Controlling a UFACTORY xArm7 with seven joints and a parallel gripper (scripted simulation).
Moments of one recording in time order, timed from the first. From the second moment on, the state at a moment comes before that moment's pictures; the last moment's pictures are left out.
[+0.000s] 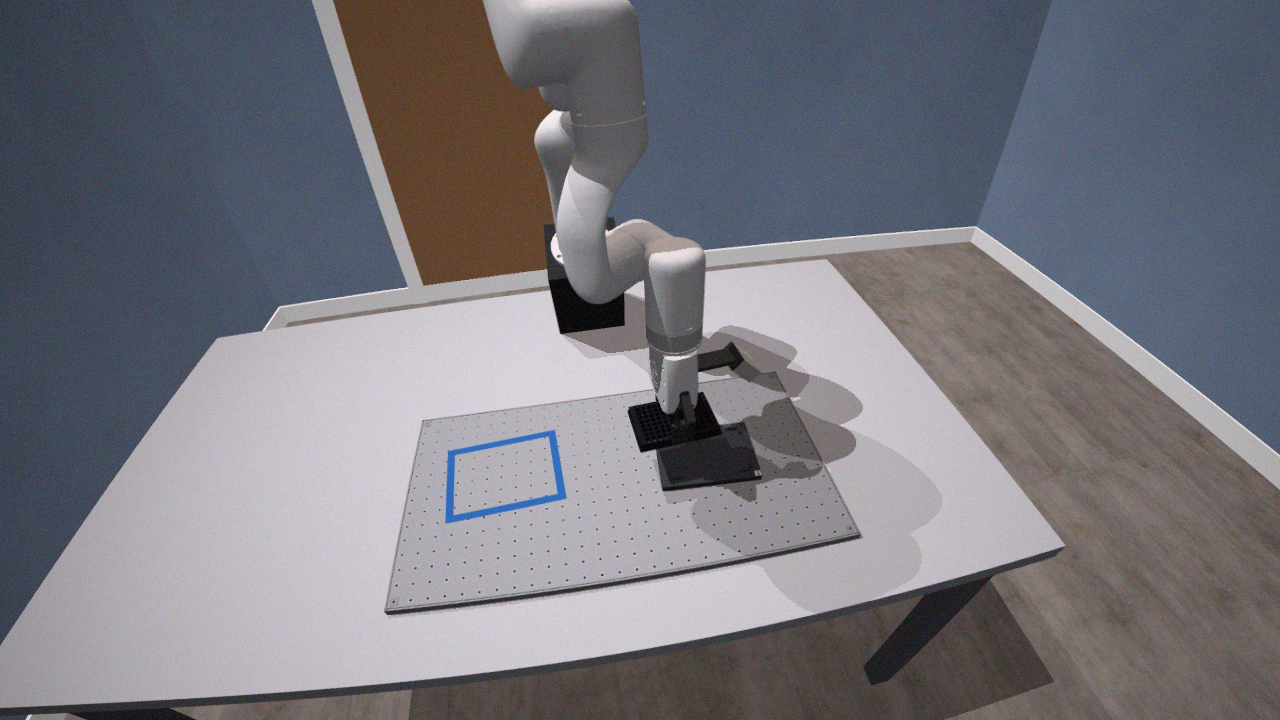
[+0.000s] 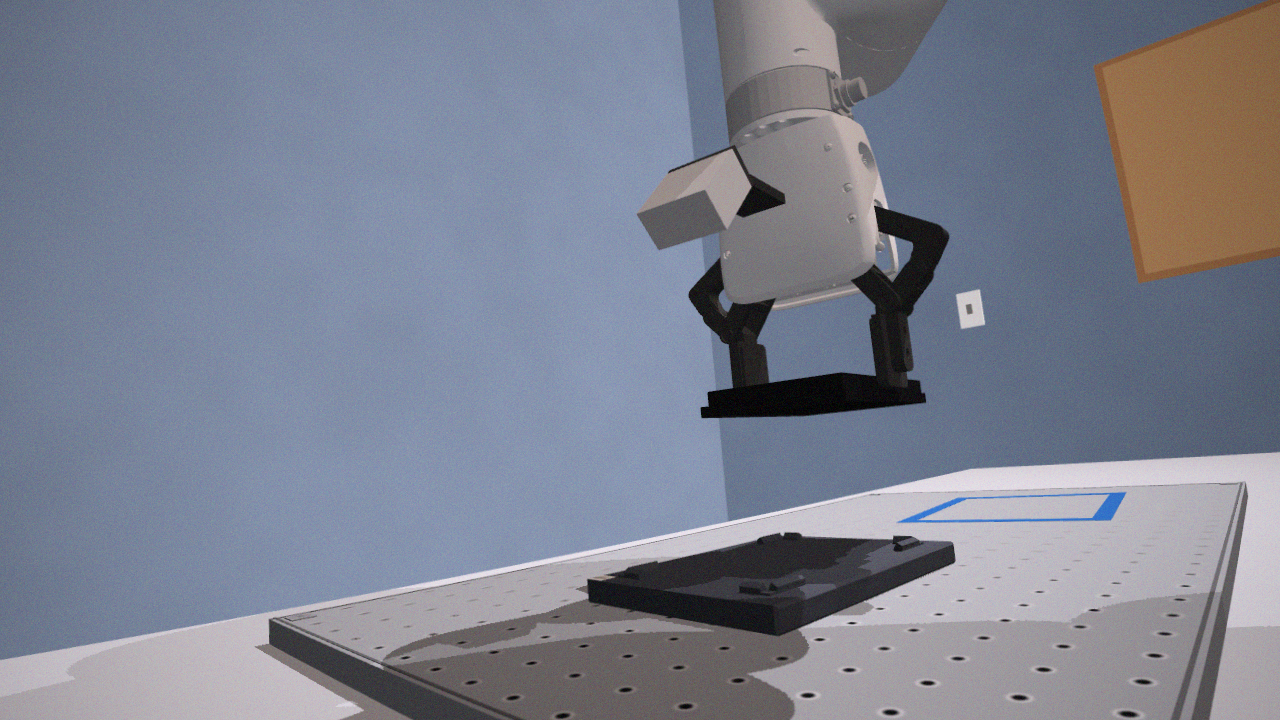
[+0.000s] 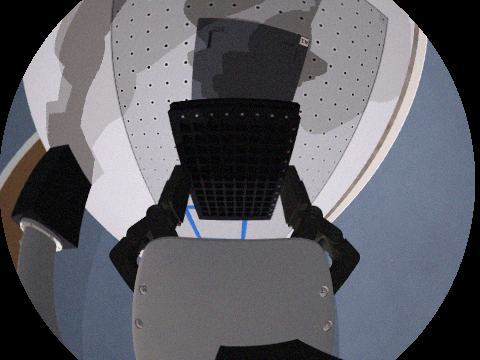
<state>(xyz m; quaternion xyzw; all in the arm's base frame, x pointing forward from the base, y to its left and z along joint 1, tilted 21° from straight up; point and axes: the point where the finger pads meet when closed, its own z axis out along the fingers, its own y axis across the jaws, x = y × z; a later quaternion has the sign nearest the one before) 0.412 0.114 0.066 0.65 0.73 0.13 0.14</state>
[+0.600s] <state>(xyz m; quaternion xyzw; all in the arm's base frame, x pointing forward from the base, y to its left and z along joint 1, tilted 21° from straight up) 0.411 0.062 0.062 0.66 0.73 0.13 0.14</state>
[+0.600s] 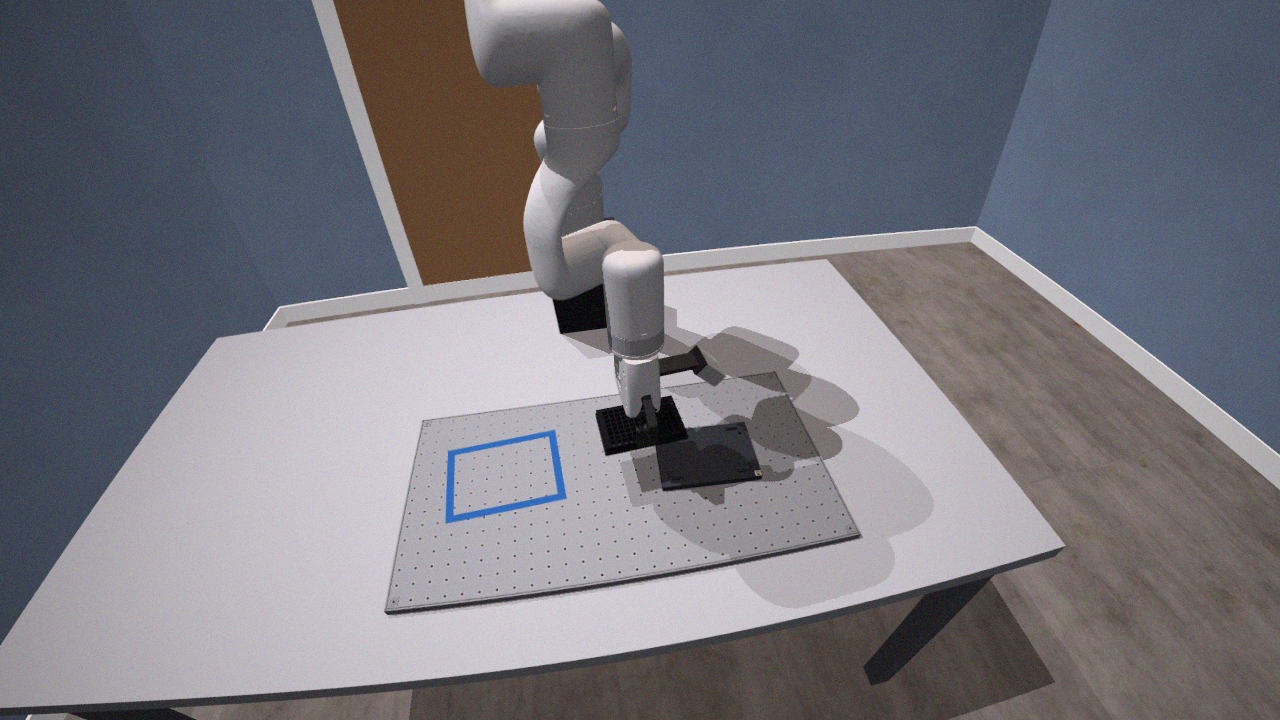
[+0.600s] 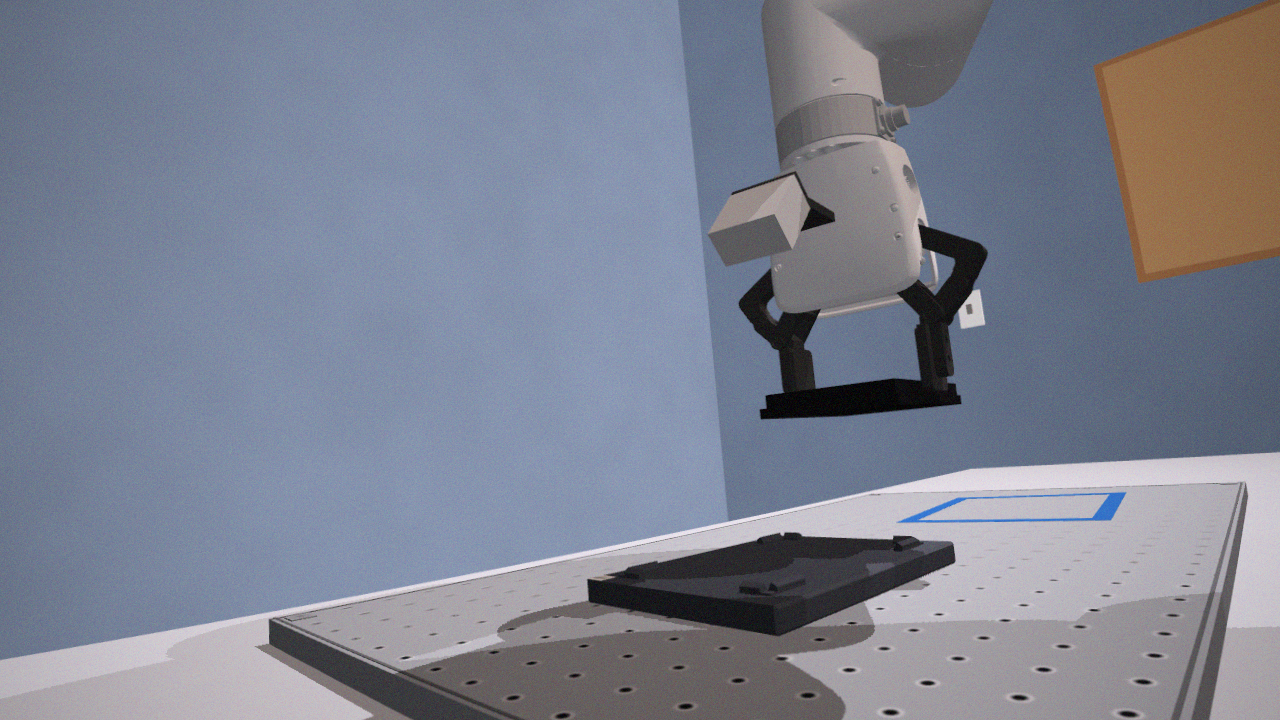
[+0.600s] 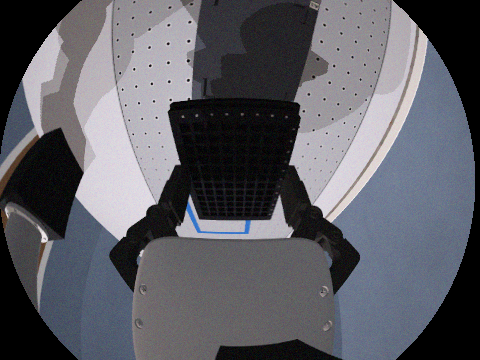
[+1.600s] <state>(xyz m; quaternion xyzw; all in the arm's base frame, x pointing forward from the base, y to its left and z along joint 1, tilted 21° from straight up) 0.407 -0.025 0.057 0.66 0.73 0.11 0.15</state>
